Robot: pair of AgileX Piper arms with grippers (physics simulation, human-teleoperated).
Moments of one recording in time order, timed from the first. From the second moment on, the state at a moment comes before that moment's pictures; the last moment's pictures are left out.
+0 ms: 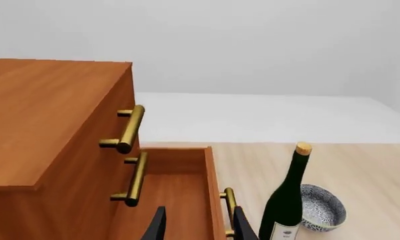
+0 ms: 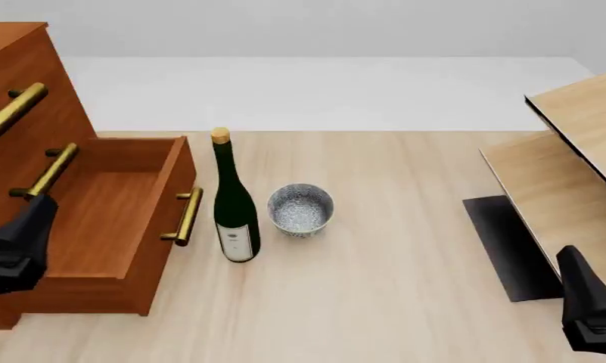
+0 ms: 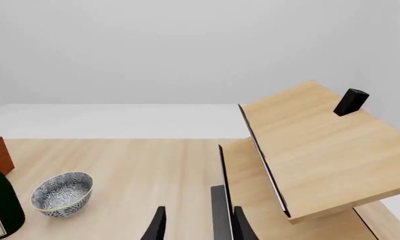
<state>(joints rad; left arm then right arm) -0.05 0.34 -0.19 -0.09 -0.04 0.00 0.00 -0.01 0.00 0.00</state>
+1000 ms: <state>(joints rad) -0.31 1.06 -0.63 0.15 -0.37 -0.01 0.03 -0.01 -0.01 0.01</state>
